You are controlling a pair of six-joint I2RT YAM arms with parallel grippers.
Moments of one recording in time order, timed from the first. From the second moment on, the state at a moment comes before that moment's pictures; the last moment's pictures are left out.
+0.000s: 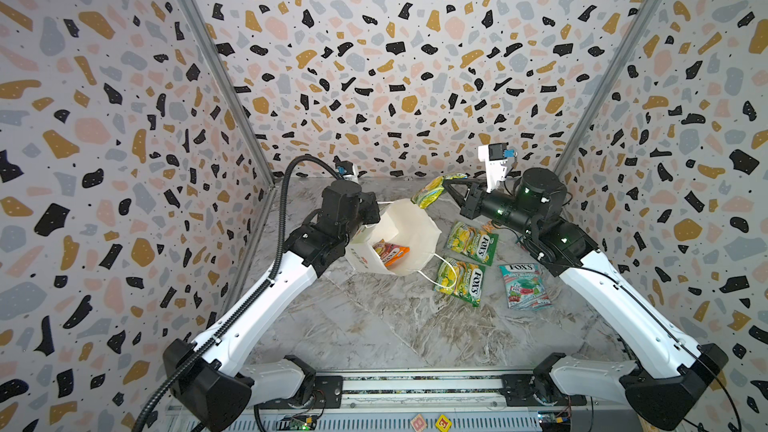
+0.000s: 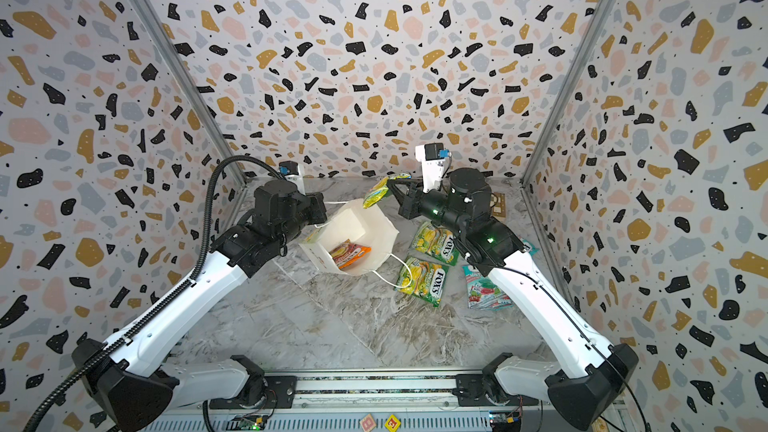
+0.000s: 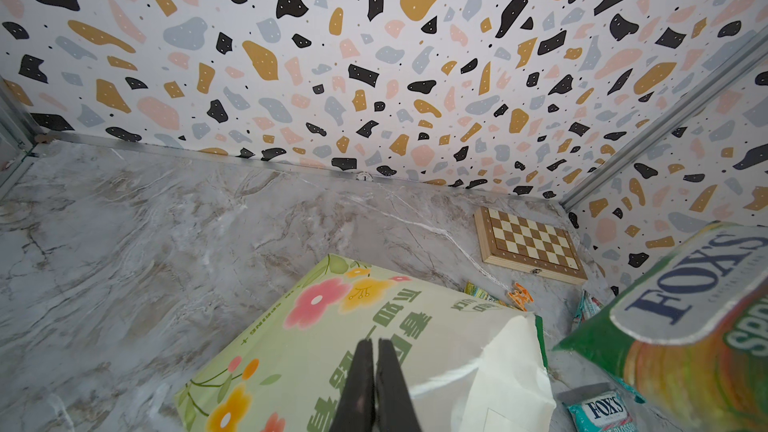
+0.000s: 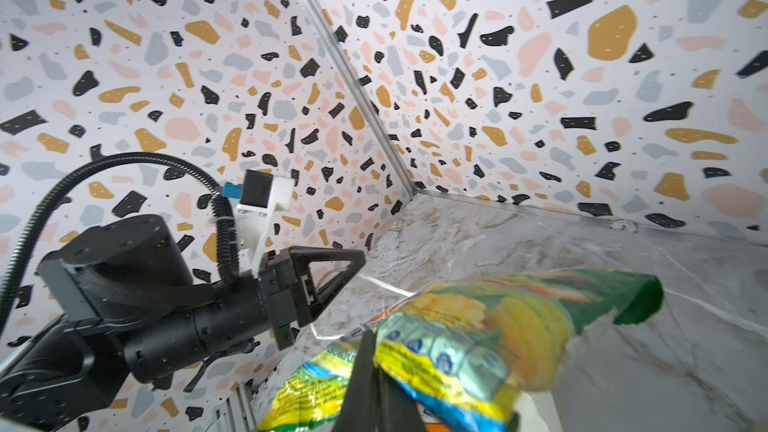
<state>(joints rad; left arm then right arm) -0.53 1.26 1.28 -0.41 -0.23 -0.44 0.57 1.23 1.38 -0.22 -0.32 0.47</state>
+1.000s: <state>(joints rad) -0.48 1.22 1.28 -0.38 -0.11 -0.36 0.30 1.76 1.33 -0.14 -0.46 0.50</state>
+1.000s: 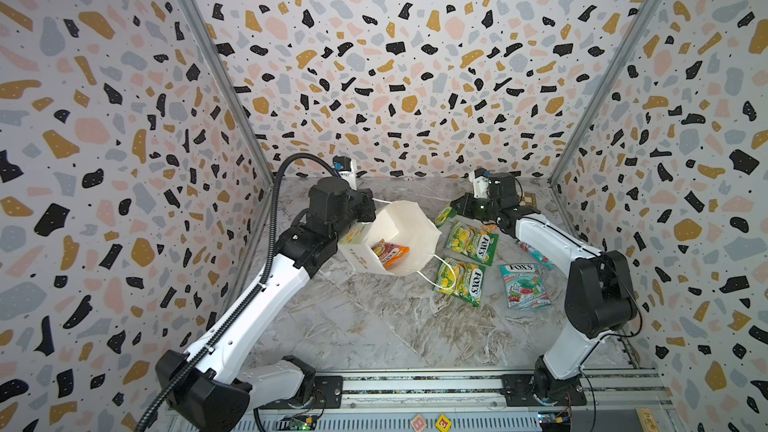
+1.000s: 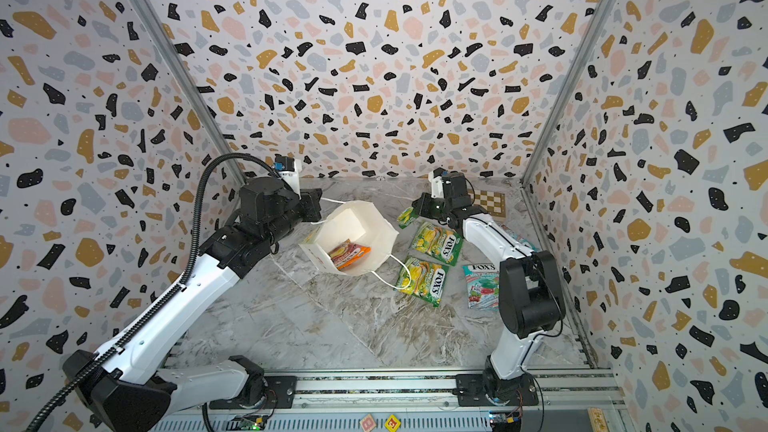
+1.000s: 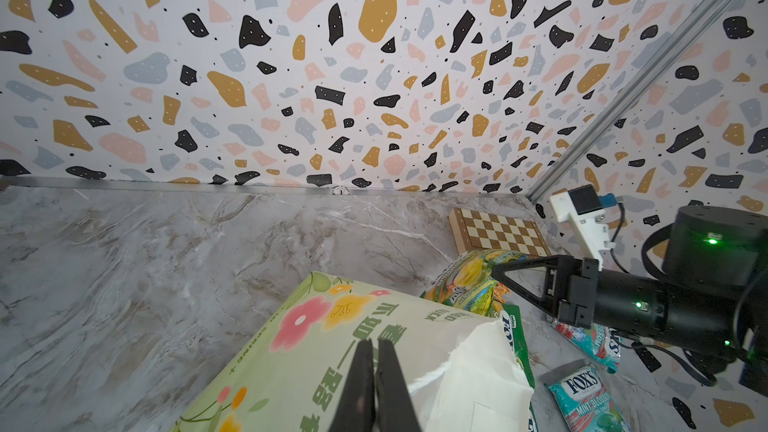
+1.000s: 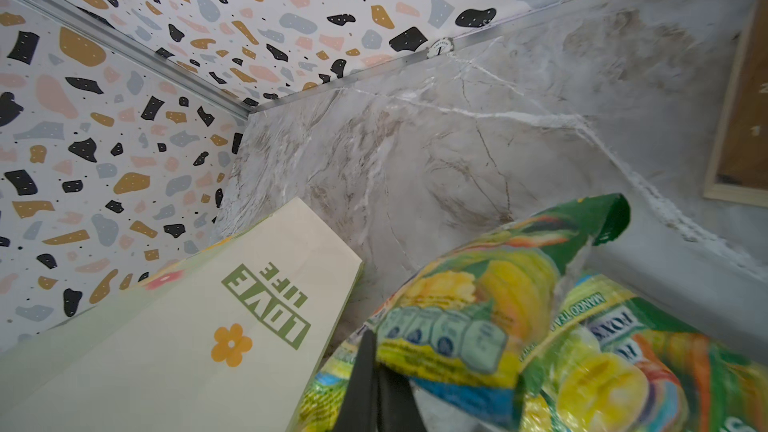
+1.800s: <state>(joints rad) -0.46 1.22 1.28 -0.39 -0.17 -0.35 0.27 2.02 1.40 -0.05 -0.68 0.48</state>
